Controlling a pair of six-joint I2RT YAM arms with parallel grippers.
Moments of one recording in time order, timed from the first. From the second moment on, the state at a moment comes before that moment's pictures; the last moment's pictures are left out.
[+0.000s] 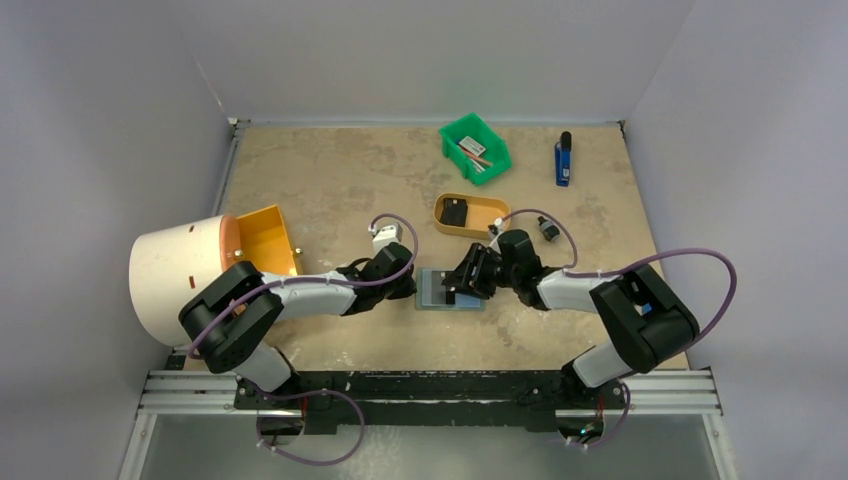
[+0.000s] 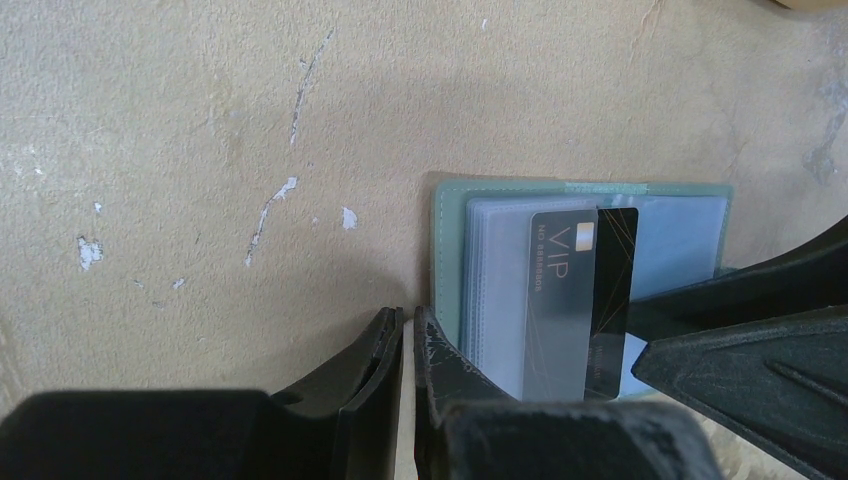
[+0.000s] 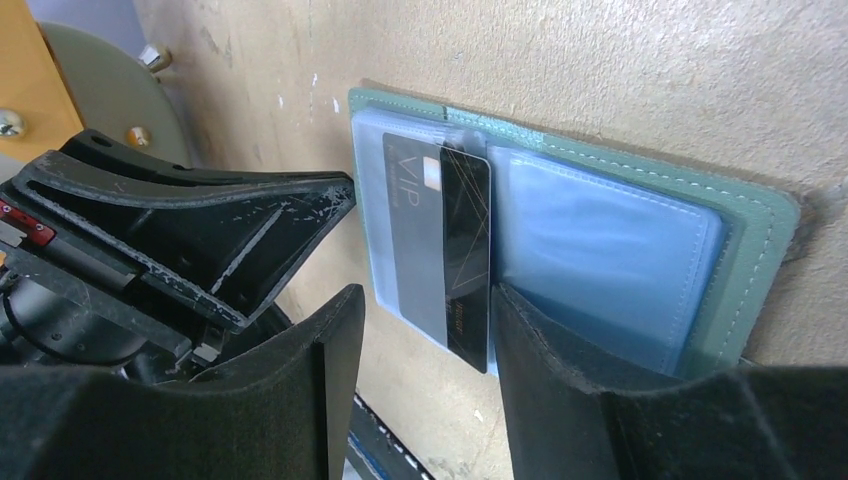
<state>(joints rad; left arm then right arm) -0.85 1.55 0.66 0.07 -0.27 -0.90 0.52 1.51 0.48 0.33 -0.41 0.97</state>
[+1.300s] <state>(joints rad) -0.85 1.44 0.62 0.03 -0.32 -0.90 0.59 1.41 0.62 0.03 -0.33 0.85</state>
